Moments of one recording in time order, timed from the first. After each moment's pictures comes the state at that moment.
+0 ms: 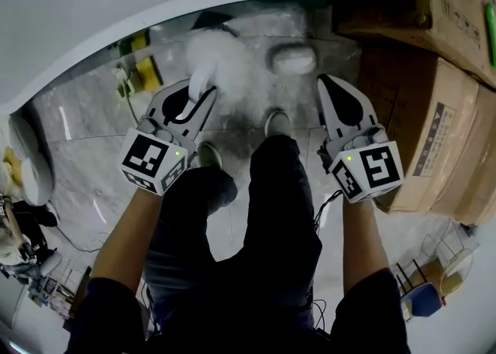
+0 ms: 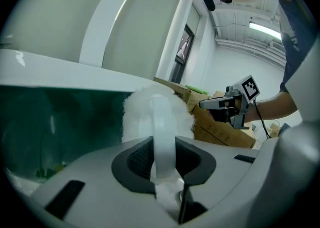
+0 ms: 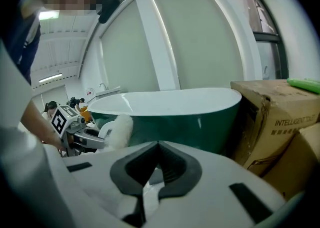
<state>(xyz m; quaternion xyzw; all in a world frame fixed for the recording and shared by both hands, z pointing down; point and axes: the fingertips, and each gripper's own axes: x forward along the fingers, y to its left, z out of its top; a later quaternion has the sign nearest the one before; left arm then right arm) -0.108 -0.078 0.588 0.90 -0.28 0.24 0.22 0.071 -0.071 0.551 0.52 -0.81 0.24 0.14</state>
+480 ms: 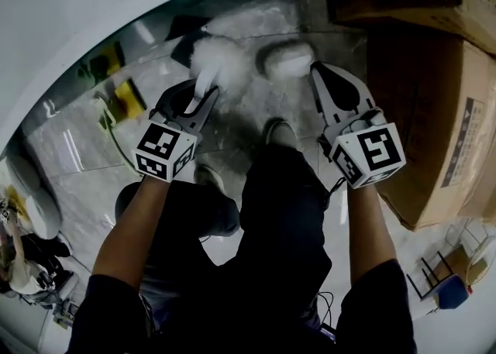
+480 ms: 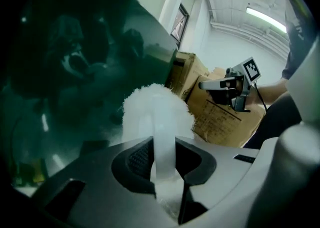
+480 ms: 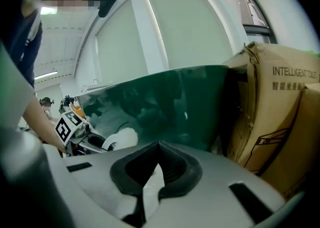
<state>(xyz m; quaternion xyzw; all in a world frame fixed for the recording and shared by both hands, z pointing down) -0.066 -0.090 0.758 0.90 -0.22 0.31 0.22 0.110 -0.086 0.684 0.54 -0.80 0.24 0.13</state>
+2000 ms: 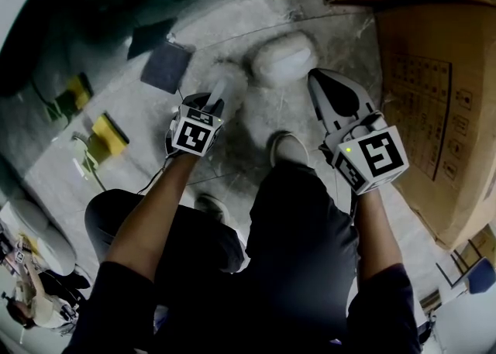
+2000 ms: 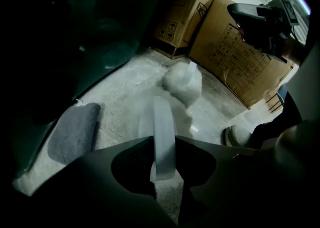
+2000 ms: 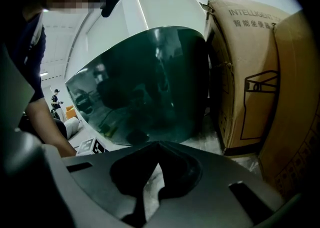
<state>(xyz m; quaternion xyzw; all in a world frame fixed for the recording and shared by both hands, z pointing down) -0.060 -0.052 1.040 0.80 -0.15 0.54 0.23 0.138 -0.060 0.828 0.57 -0.77 0.26 0.12</state>
